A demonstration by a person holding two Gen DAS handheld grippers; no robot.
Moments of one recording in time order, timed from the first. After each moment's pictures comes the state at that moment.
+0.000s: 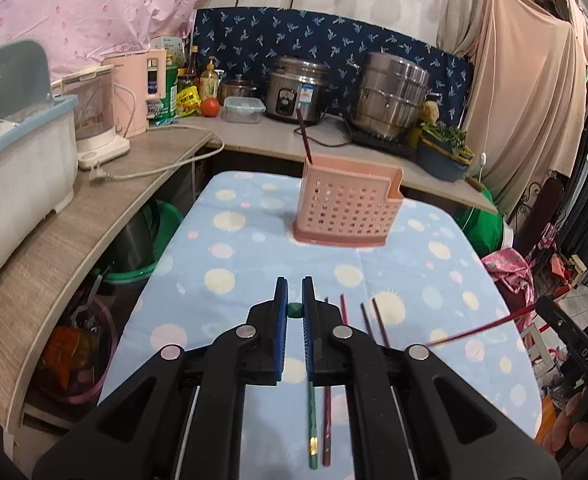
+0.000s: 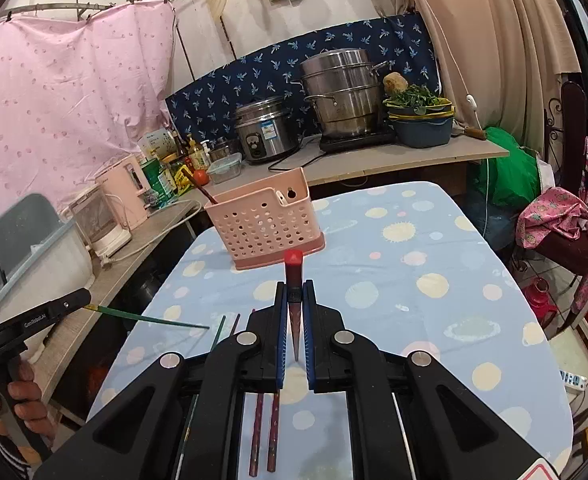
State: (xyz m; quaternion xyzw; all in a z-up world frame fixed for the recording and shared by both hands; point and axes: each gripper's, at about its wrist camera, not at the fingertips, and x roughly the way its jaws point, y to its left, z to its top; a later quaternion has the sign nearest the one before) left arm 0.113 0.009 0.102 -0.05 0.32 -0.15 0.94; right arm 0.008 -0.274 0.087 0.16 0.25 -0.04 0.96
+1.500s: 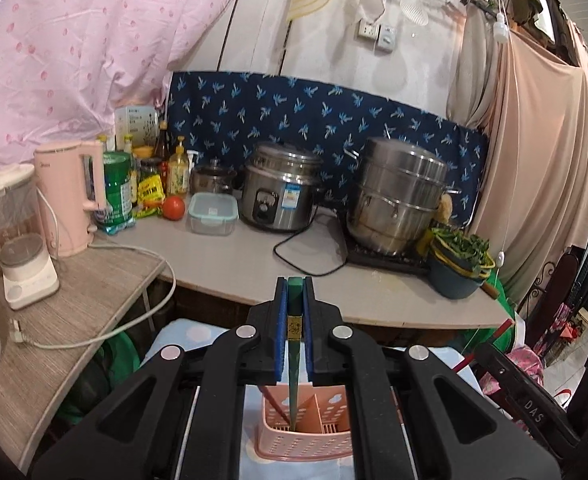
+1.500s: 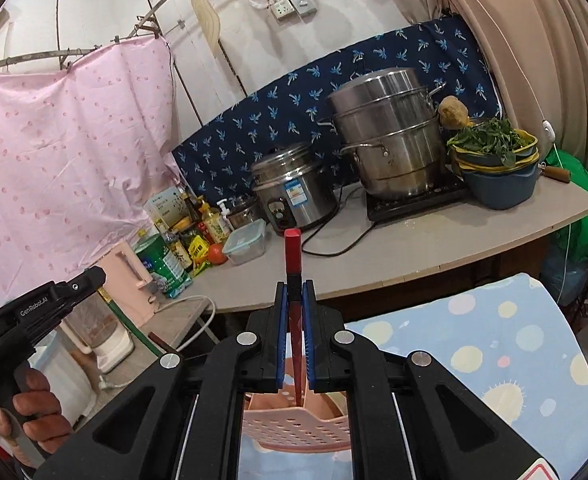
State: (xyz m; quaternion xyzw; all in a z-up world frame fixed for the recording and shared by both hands) left arm 0.346 -0.076 0.185 -0.08 0.21 -0.14 0.97; right arm 0.286 -0.315 0.128 0.20 0.19 0.01 0.96
